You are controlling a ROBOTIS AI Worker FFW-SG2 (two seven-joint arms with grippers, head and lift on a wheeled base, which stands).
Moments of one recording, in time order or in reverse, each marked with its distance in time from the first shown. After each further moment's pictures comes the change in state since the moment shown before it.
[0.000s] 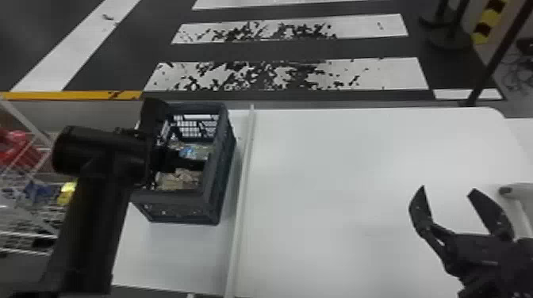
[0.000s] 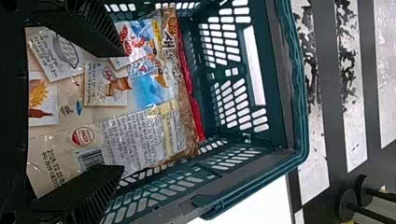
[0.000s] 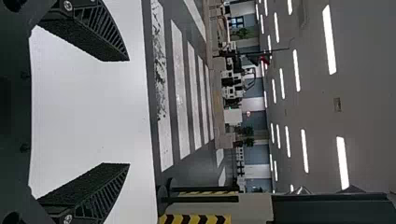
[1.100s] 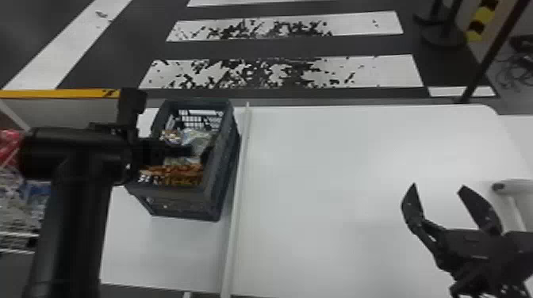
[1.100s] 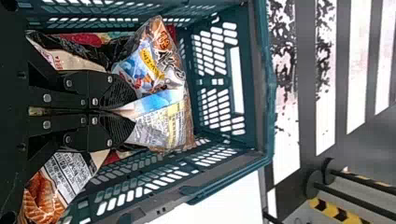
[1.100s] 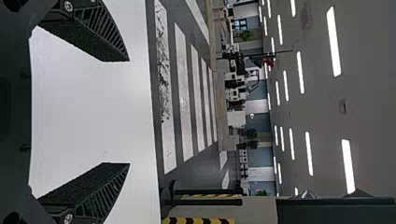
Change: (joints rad) left arm 0.051 -0.010 0.102 -0.140 0.020 0.013 -0.103; right arm -0.009 -0.005 0.009 0.004 -0.007 0.018 0.000
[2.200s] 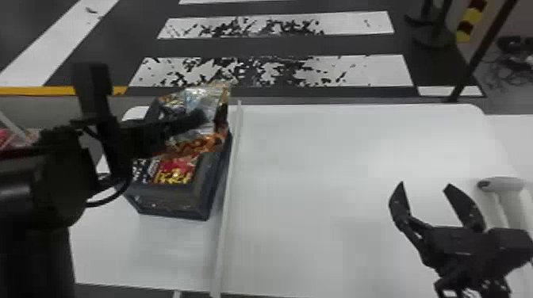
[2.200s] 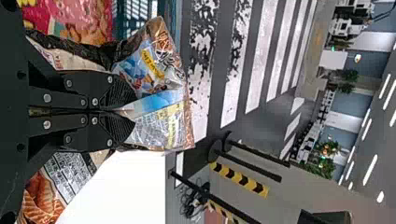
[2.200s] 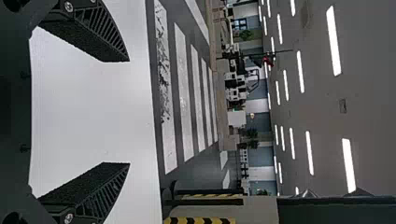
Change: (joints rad) left arm 0.266 -0.158 0.096 -0.715 0.398 0.223 0.280; right arm 0.003 0.005 0.002 -0.001 0.000 -0.003 0.000
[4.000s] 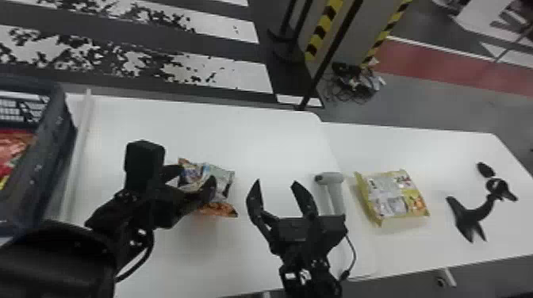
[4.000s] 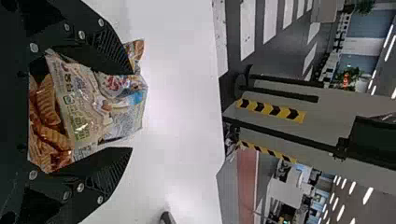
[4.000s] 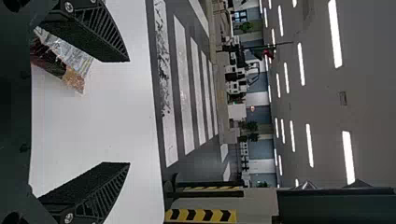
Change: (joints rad) left arm 0.119 -0.098 -0.636 0.495 -0.002 -0.700 0.374; right arm 0.008 0.005 0.005 -0.002 0.005 -0.004 -0.036
